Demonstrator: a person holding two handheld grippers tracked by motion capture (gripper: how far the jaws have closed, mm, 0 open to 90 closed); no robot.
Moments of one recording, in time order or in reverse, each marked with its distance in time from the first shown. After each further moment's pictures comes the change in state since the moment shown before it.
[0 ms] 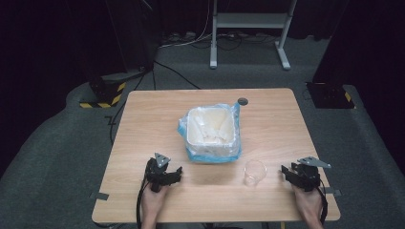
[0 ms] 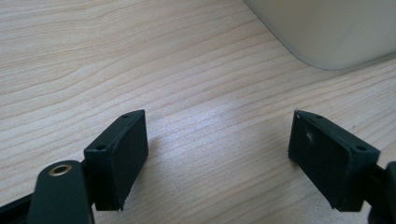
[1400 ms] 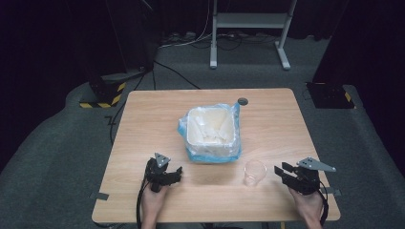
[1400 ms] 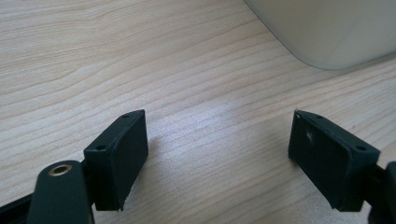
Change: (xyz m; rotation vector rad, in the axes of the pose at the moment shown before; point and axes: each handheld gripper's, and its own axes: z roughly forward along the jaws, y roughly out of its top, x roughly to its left) left arm 0.000 0.000 0.000 0.002 0.000 0.002; right arm 0.031 0.019 -0.042 -0.102 0.206 -0.041
